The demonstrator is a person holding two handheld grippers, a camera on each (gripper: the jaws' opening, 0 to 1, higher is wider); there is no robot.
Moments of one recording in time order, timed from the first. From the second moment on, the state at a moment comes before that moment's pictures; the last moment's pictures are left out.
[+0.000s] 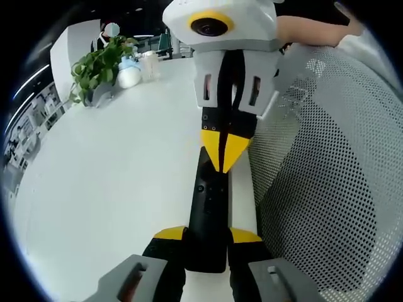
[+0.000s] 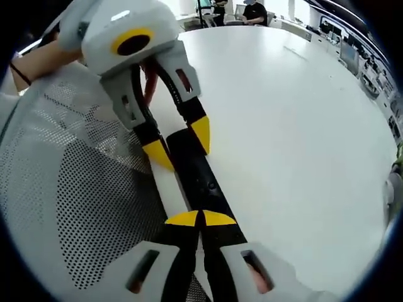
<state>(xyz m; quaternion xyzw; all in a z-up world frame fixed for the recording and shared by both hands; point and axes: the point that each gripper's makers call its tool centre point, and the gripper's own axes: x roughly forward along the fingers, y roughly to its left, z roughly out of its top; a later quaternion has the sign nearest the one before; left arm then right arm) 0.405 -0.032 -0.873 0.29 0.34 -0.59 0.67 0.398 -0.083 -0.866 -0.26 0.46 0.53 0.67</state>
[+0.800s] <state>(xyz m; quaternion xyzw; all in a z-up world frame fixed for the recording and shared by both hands) 0.405 -0.031 -0.874 0.28 0.34 -0.58 0.68 0.398 -0.081 -0.868 -0.27 0.47 0.51 0.67</state>
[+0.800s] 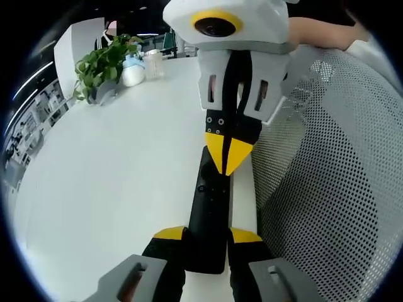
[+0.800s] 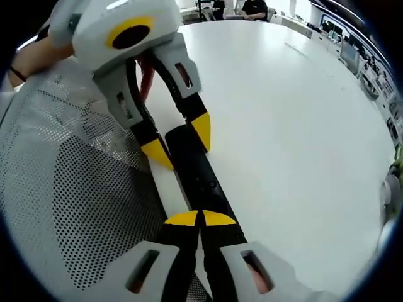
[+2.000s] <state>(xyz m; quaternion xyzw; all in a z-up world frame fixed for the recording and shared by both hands) 0.408 -0.020 -0.874 0.28 0.36 -0.55 0.70 0.399 -0.068 -0.867 -0.21 0.48 0.45 0.72</state>
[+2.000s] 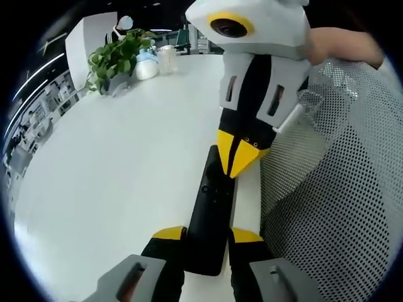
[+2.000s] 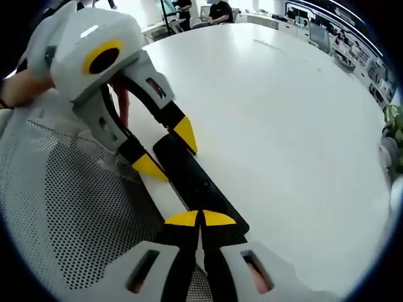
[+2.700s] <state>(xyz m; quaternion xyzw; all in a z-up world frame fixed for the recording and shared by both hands) 0.408 -0.019 -0.874 0.29 0.38 -0.55 0.69 0.402 -0.071 -0.866 -0.21 0.49 0.44 0.72</state>
